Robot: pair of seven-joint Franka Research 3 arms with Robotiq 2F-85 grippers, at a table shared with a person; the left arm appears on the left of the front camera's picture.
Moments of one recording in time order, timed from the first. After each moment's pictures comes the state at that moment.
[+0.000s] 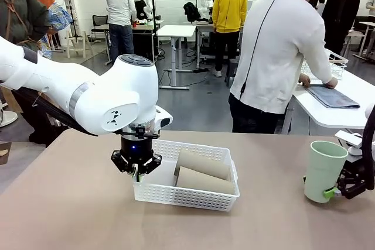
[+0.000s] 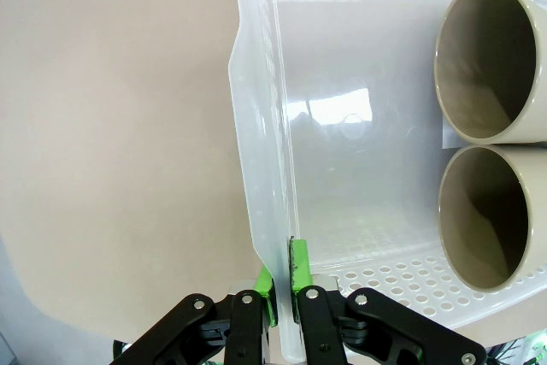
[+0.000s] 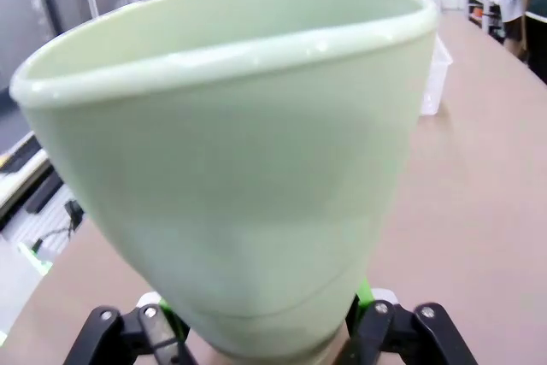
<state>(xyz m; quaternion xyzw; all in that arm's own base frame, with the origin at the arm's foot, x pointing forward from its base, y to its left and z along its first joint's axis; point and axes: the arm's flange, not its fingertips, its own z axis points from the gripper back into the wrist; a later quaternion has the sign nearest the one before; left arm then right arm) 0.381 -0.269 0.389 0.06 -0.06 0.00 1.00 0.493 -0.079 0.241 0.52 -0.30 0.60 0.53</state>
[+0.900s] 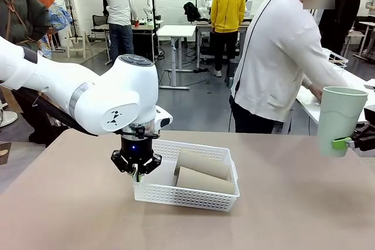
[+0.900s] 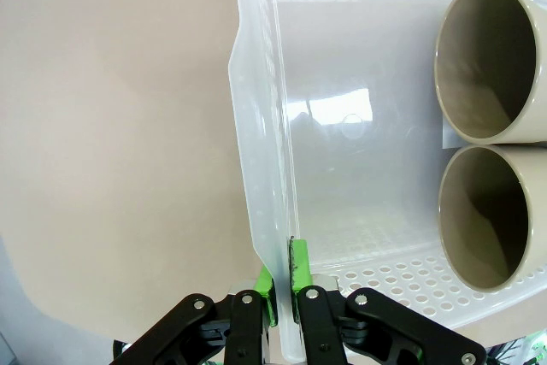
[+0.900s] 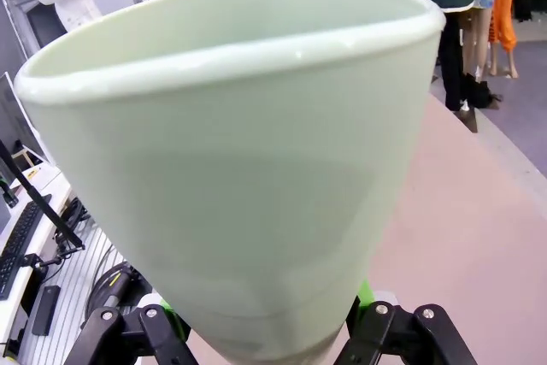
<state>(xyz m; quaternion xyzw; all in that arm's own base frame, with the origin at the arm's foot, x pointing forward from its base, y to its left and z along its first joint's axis) 0.381 -0.269 0.389 0.06 -0.06 0.00 1.00 0.436 -0.068 0.404 0.47 -0.34 0.50 0.64</state>
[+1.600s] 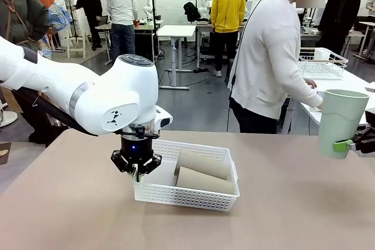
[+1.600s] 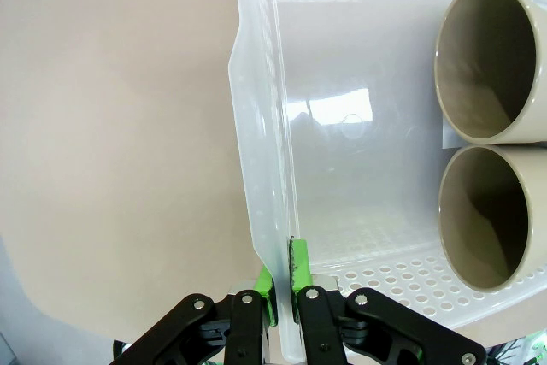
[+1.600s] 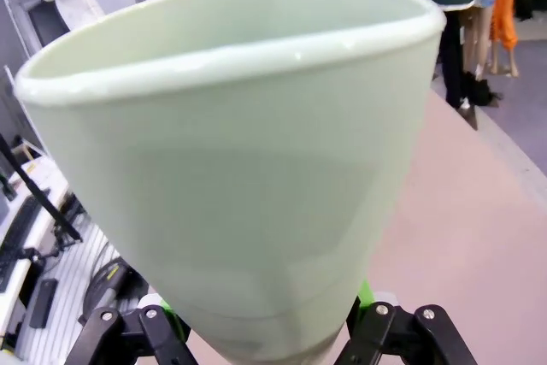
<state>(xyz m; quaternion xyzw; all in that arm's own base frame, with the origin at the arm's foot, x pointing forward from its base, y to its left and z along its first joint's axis) 0.381 -0.269 0.389 0.06 -0.06 0.00 1.00 0.436 -0.065 0.405 0.46 -0.34 0.52 0.64</state>
